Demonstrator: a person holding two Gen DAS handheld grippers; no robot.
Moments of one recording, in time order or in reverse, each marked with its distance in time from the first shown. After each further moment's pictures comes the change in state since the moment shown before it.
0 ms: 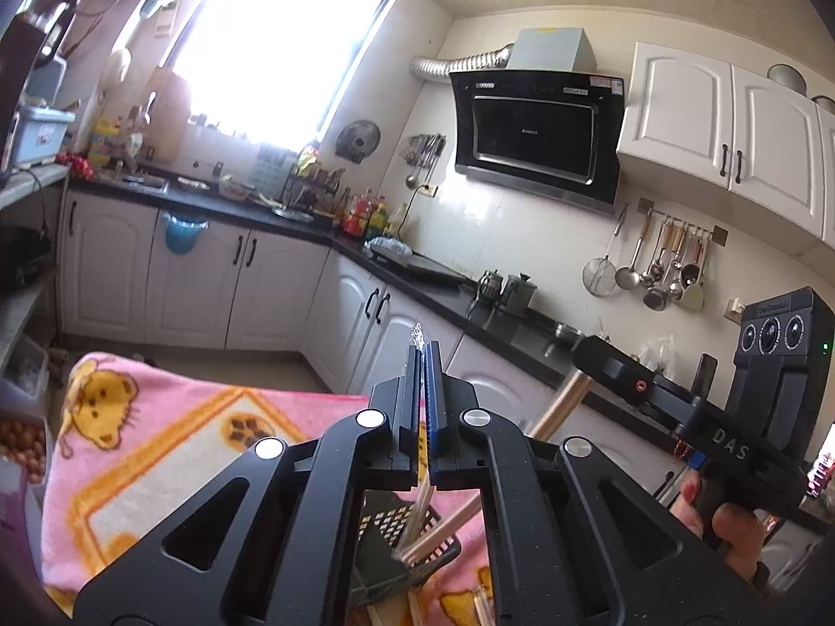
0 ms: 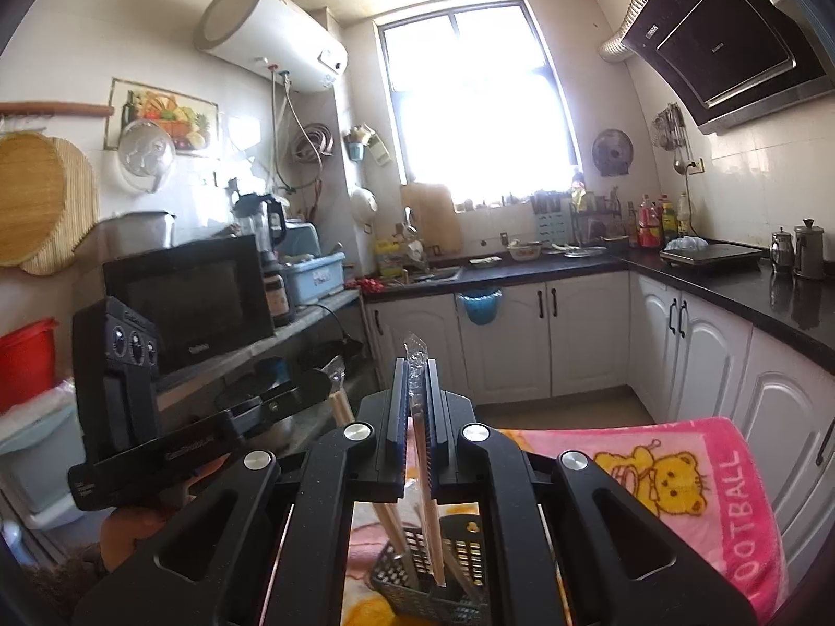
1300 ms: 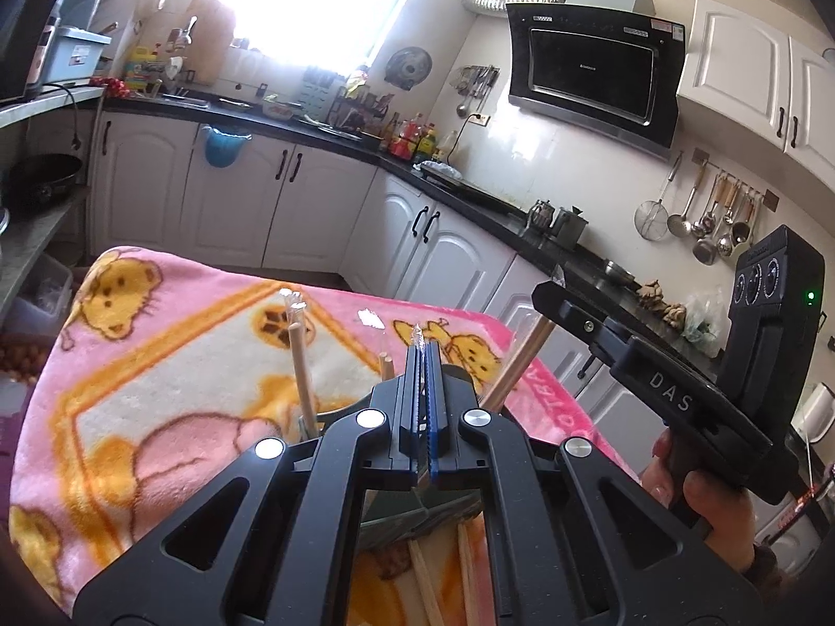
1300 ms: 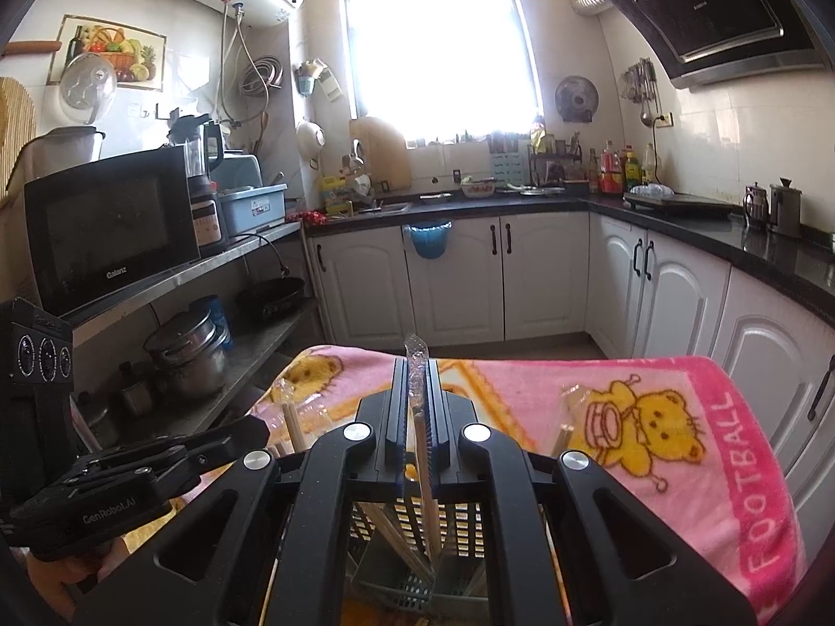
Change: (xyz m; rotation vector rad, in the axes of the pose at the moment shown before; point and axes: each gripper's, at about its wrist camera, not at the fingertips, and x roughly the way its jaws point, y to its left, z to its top) left arm 0.036 0.040 -0.083 -0.062 0.171 0.115; right arm 0.078 -0.028 -0.085 0.010 0.149 -0.133
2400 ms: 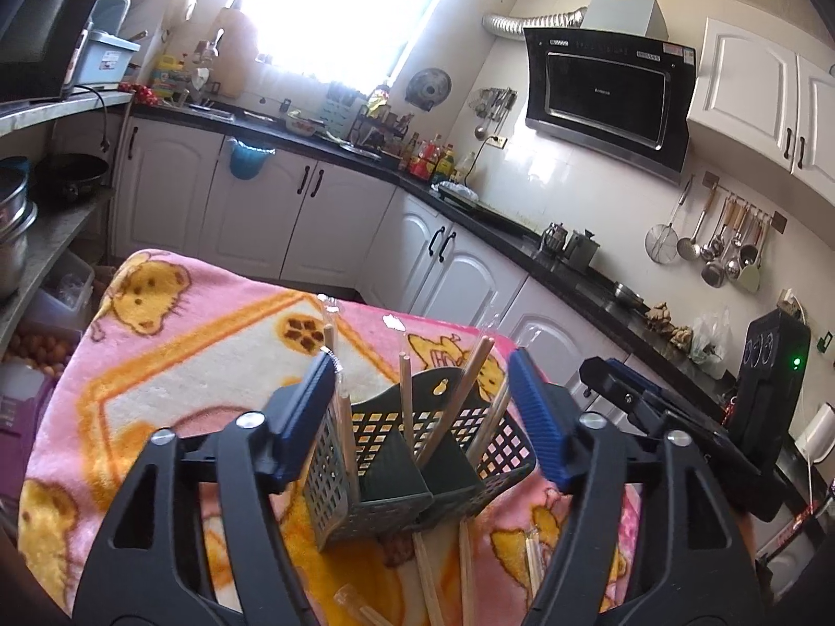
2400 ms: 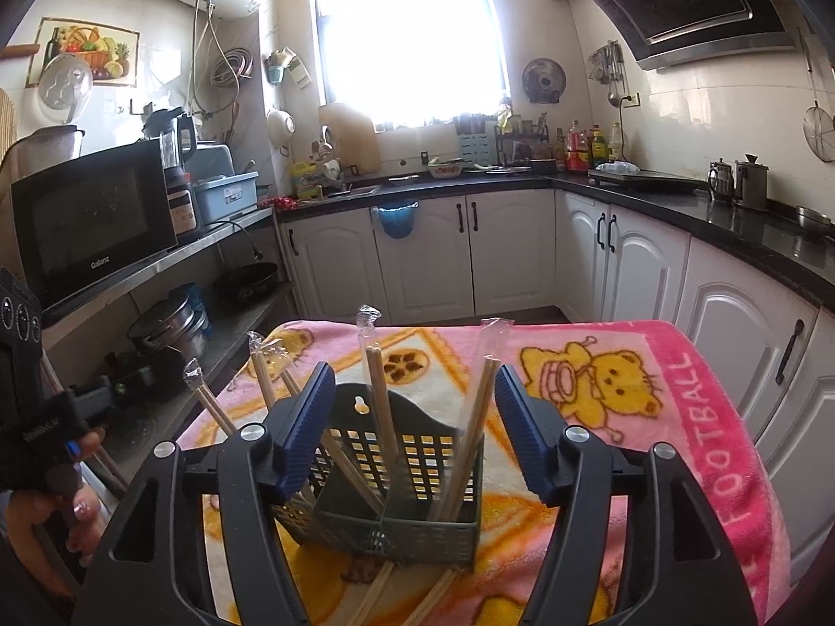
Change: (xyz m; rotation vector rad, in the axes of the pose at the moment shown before) left arm -0.036 0.000 -0.002 -0.037 -0.066 0.042; right arm -0.045 -0.023 -0.023 0.032 0.030 -0.077
